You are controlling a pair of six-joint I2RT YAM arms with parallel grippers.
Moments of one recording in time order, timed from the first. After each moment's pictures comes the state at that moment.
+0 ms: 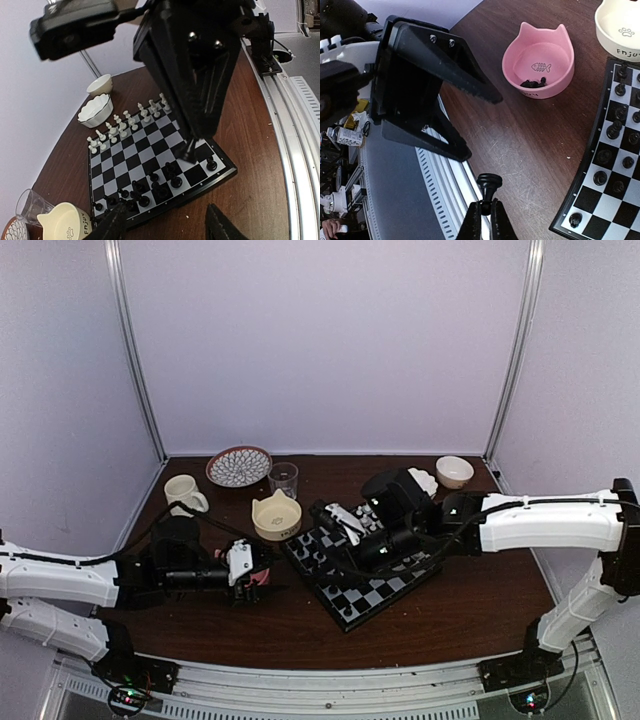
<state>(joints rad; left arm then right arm) -1.00 1.09 0.46 0.33 0.24 0.46 1.07 1.51 1.13 -0.31 -0.38 0.42</state>
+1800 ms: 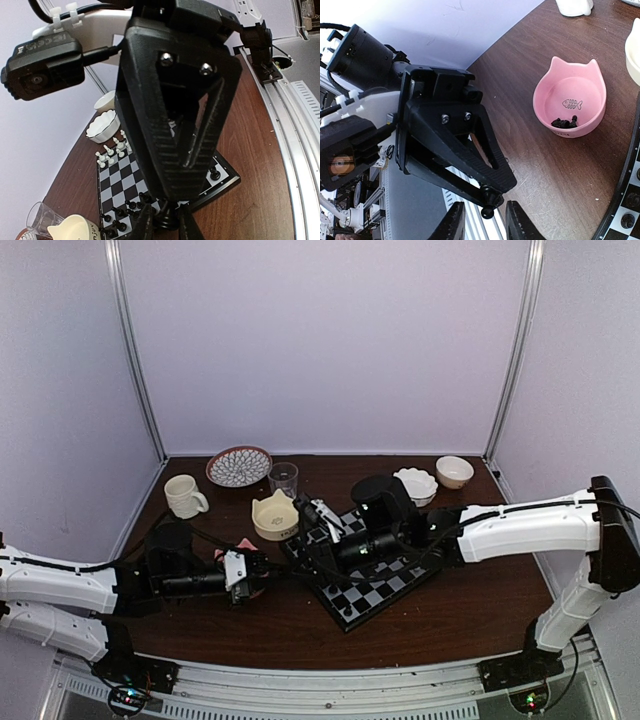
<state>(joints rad) -1.02 1.07 0.40 0.45 0.24 0.49 1.10 1.60 1.10 0.03 -0.43 0.55</state>
